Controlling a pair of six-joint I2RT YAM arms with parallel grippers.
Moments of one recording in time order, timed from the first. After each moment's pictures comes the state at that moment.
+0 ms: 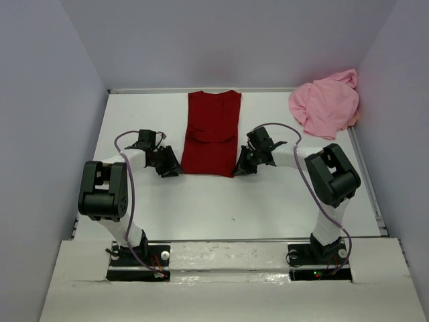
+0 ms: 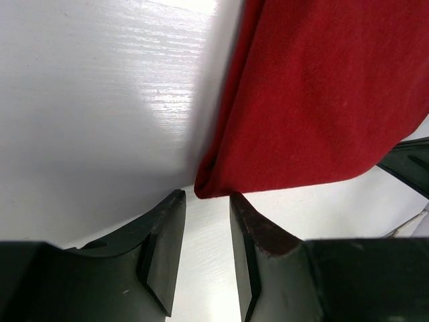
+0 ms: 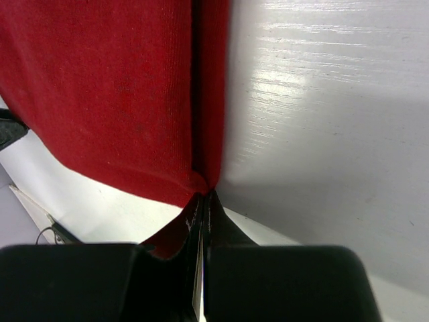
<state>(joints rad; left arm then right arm) -0.09 1.66 0.86 -0.30 0.45 -0.49 0.51 1.89 1.09 -0.19 -0.34 0.76</state>
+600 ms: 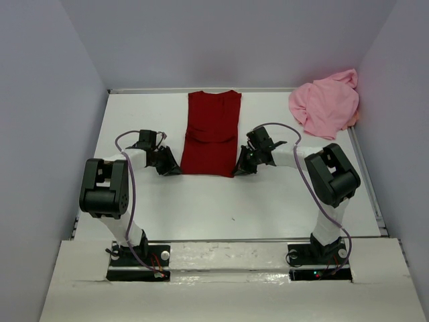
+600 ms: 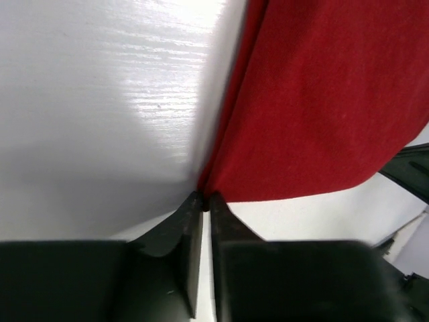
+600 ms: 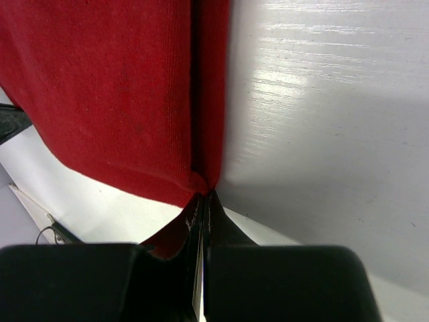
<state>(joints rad) -0.09 1.69 0.86 -0.26 0.45 -0.48 0.51 1.89 1.09 -0.19 -0.34 0.76</state>
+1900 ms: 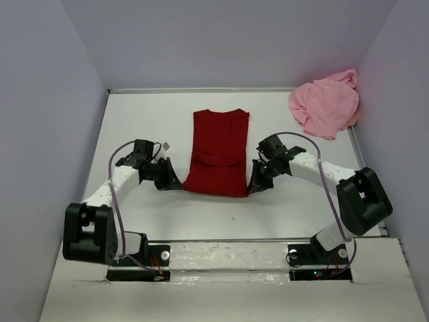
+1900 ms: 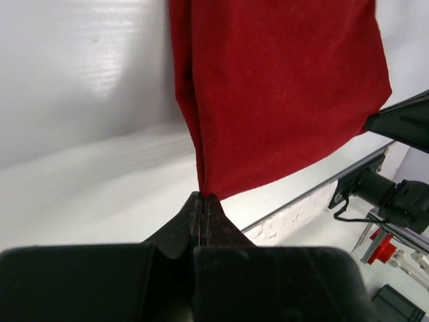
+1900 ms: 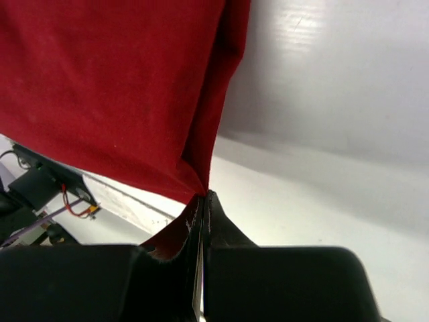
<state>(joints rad) -0.14 1.32 0.73 -0.56 0.56 -0.43 0.52 1.57 0.95 -0.58 -0.37 0.68</state>
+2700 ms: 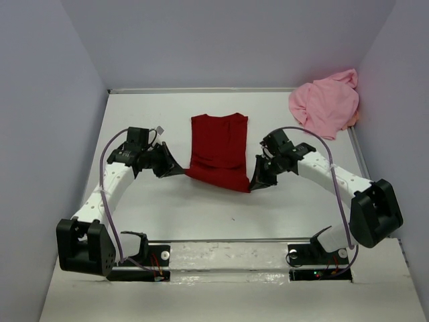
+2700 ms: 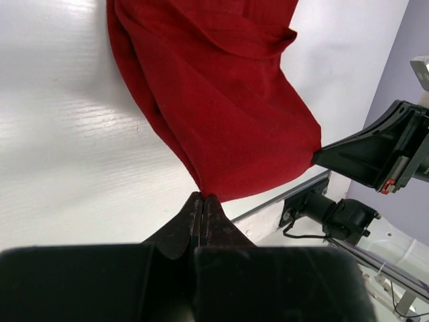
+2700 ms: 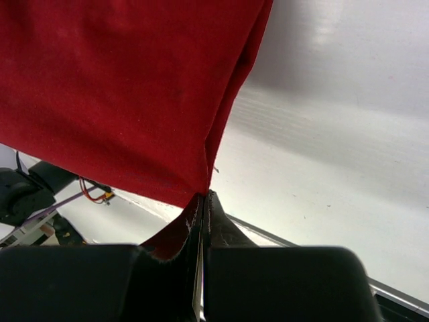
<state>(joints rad) -0.15 1.20 0.89 -0.65 0.55 -0.58 0.52 1.44 1.00 -0.71 -0.37 0.68</state>
